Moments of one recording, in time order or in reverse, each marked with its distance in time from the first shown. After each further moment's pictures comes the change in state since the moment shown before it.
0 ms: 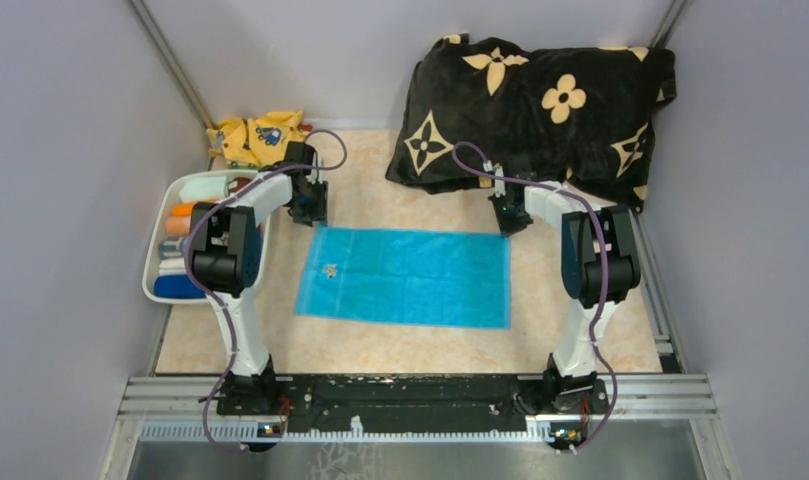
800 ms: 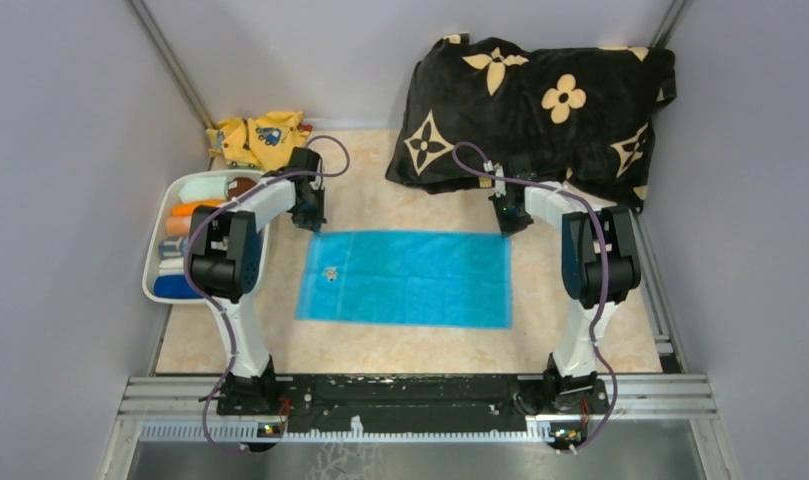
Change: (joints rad) left arm -0.045 -0.030 -0.059 -0.007 -0.100 -0.025; right arm 0.000 -0.005 -0.005 0.006 0.005 0.000
